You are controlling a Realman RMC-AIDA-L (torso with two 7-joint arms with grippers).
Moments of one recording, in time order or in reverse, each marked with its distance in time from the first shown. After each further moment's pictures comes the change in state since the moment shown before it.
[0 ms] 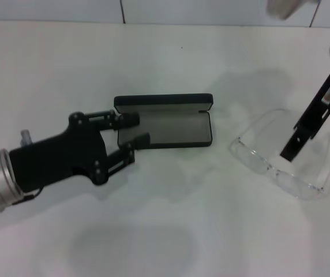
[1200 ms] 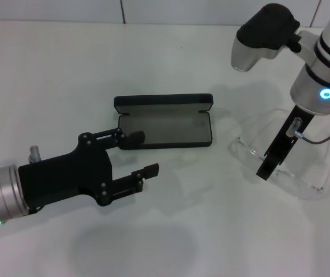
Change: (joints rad) left arm -0.001 -0.006 -0.001 -0.017 0.085 0.007 0.034; right arm -0.028 0.002 -0.275 0.190 0.146 0.309 0.053
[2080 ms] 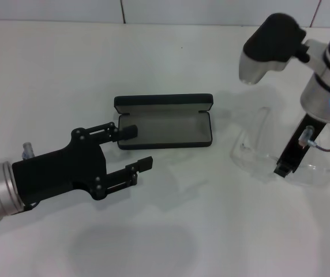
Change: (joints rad) left arm 0.003 0.000 -0.027 0.000 -0.002 -0.005 -0.001; right arm -0.061 -0.008 -0.066 -0.107 -0.009 -0.046 0.002
